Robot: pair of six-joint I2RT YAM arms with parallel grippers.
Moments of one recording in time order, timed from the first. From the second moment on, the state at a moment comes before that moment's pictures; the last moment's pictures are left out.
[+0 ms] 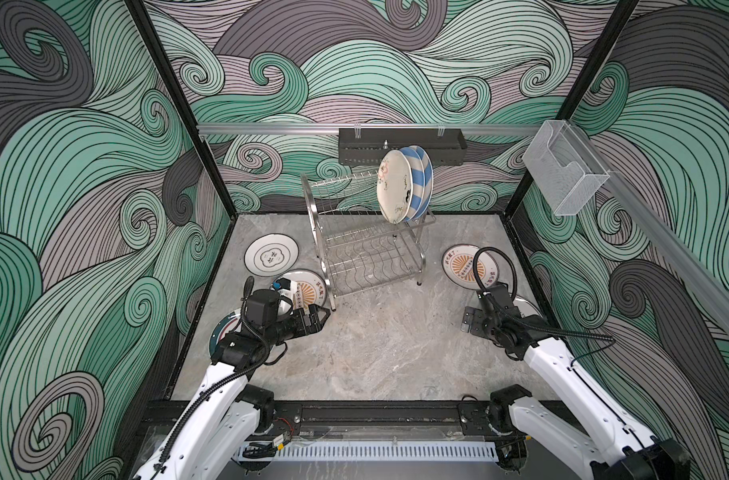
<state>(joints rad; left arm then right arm) -0.26 0.69 0.55 -0.56 0.39 -0.58 0.27 0.90 0.64 -0.84 0.30 0.52</state>
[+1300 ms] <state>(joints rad) -0.26 0.62 0.42 -0.45 0.40 -0.64 0.01 1.33 0.66 -0.51 0.03 0.47</state>
